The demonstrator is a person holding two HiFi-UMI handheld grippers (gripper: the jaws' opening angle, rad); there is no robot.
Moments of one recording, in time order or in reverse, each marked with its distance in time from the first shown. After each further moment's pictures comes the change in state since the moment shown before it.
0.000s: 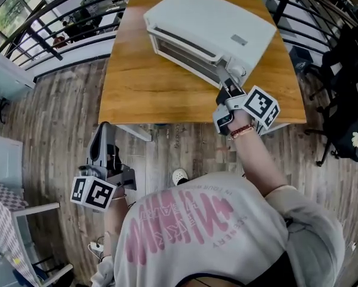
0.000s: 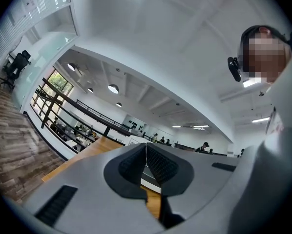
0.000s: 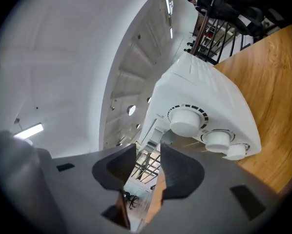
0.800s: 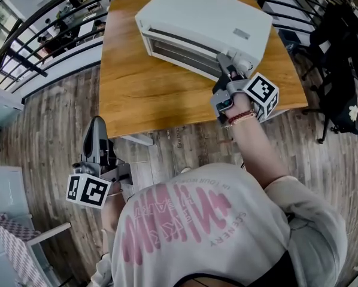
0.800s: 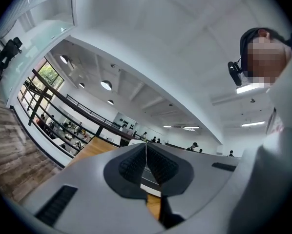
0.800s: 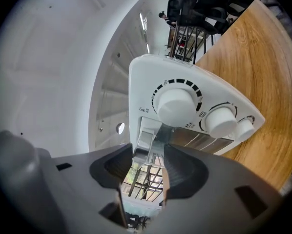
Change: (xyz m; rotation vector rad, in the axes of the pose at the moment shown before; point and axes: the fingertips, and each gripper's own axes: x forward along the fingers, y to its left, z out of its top) left arm 0.053 0.060 0.026 -0.016 0.021 -0.124; right arm 0.032 -0.023 0.004 0.218 -0.188 -0.116
